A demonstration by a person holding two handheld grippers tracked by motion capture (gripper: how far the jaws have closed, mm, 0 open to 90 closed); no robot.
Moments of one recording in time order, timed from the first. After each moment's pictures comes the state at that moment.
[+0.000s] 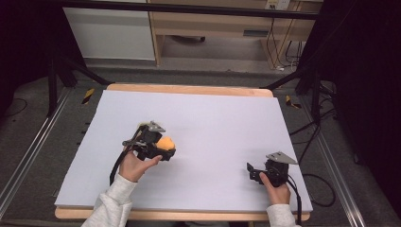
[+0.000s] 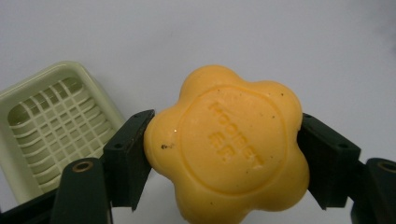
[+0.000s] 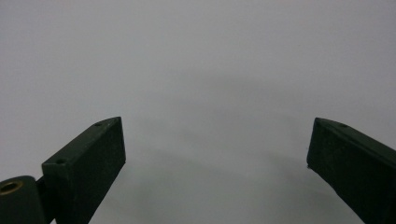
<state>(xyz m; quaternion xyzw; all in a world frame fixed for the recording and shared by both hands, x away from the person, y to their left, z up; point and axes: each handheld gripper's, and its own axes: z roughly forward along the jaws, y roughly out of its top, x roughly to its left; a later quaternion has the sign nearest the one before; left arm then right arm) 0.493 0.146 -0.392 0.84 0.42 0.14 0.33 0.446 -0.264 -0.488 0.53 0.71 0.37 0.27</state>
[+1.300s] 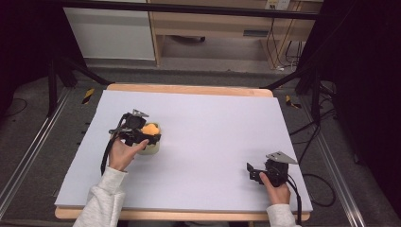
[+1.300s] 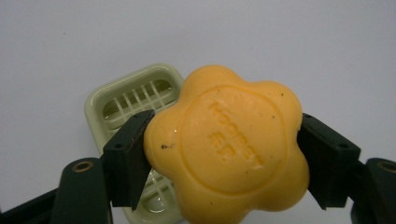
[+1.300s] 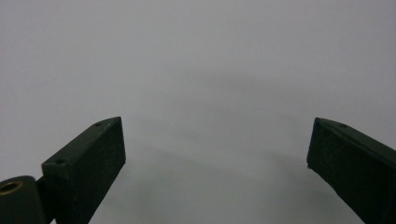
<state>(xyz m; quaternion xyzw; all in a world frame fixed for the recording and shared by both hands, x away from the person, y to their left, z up) 0.536 0.191 -0.394 0.80 0.48 0.16 0.32 0.446 -0.264 -0.488 0.53 0.71 0.37 0.26</state>
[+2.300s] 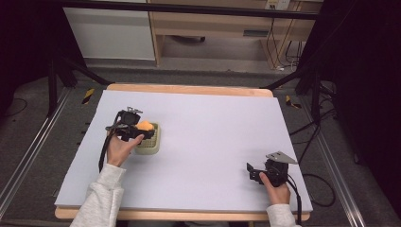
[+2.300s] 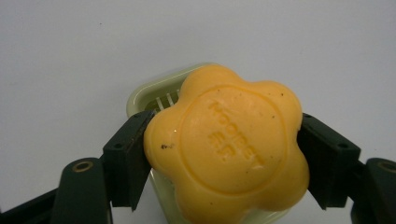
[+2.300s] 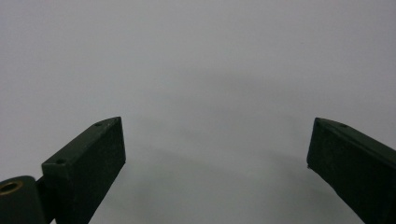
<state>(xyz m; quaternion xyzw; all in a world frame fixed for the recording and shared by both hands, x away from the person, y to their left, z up) 0.560 0.209 -0.412 0.79 0.50 0.17 0.31 0.446 -0.264 -0.488 0.53 0.72 0.37 0.26</state>
